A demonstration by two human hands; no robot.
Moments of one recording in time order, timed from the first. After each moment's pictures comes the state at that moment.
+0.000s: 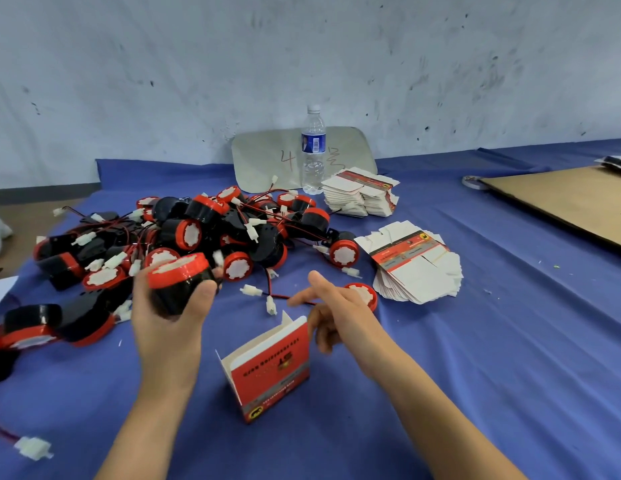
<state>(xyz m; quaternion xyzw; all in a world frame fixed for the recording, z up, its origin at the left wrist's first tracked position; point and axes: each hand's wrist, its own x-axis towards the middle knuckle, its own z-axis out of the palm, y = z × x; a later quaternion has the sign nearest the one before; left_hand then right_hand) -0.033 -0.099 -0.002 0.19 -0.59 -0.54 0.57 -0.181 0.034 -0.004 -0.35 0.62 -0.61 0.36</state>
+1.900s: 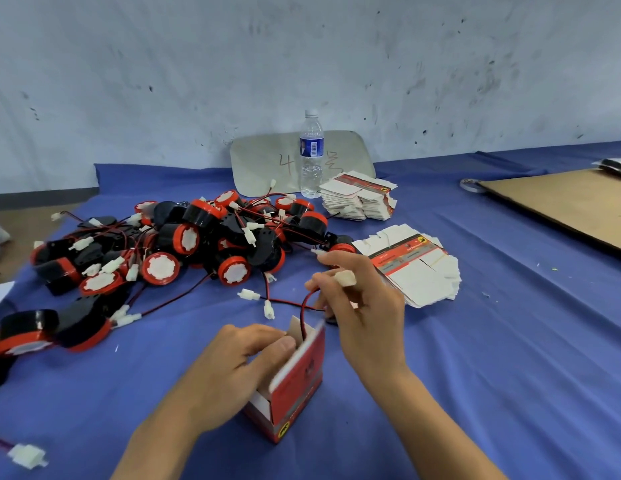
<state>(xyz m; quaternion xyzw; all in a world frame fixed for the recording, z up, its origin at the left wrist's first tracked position) -0.030 -0.068 0.003 0.13 -0.88 -0.43 0.15 -0.168 0.044 0.009 -0.47 0.57 -0.67 -0.08</state>
